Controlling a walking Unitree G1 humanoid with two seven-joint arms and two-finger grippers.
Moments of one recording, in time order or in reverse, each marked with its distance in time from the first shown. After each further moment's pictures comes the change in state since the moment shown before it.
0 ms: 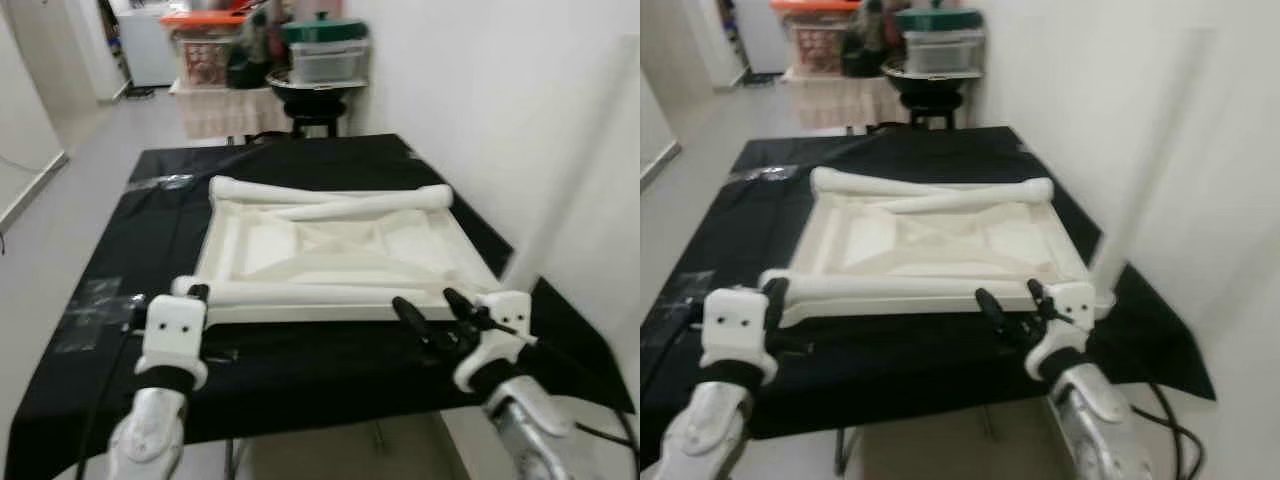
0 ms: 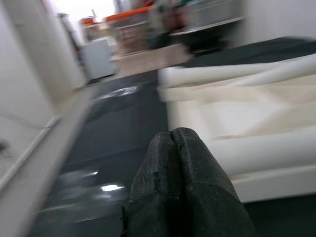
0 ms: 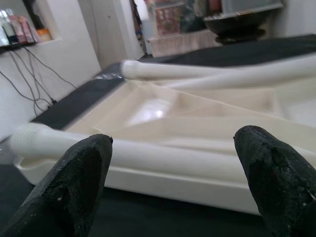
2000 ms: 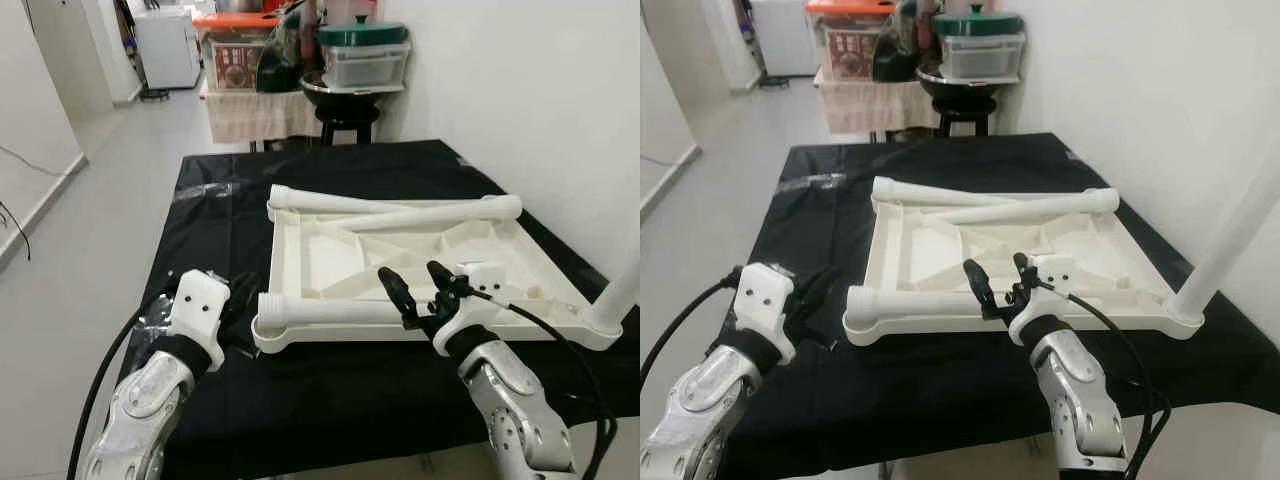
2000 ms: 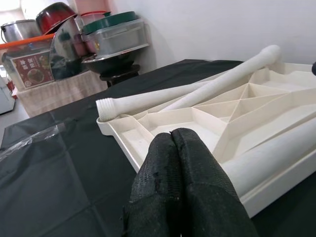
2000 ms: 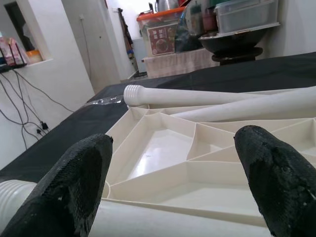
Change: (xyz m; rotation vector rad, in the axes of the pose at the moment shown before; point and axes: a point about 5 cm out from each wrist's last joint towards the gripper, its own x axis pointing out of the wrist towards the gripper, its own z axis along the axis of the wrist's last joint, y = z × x) left arm 0.026 -0.024 0.011 -0.087 -0.088 -0.463; right arm 0.029 -0.015 0.011 -0.012 -0.061 -0.050
